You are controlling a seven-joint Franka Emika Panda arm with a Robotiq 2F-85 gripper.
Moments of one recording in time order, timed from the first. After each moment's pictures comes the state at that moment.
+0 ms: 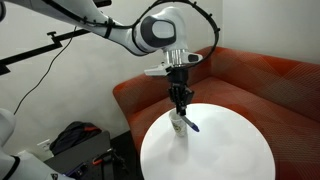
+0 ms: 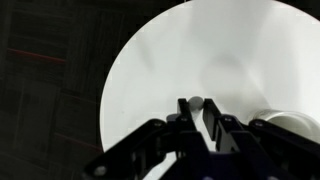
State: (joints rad) arm 0.03 0.31 -0.03 -1.94 -0.32 1.95 0.03
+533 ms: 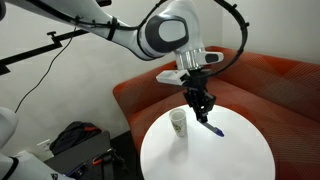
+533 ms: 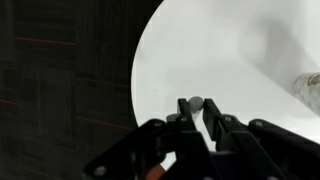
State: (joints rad) arm -0.05 0.31 -0.09 -1.95 -0.35 2.14 0.02
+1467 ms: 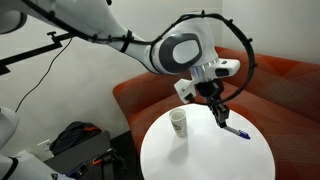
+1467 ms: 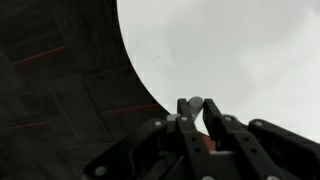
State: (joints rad) arm -0.06 0.42 -0.14 -1.92 -0.32 2.41 0.37
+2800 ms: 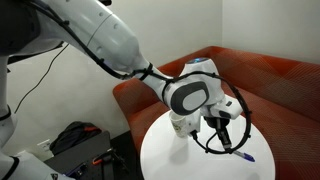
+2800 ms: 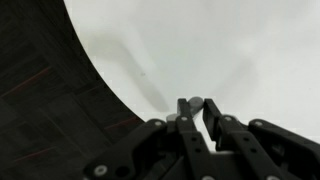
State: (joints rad) arm -0.01 0.65 -0.24 -1.92 -0.18 2.69 0.47
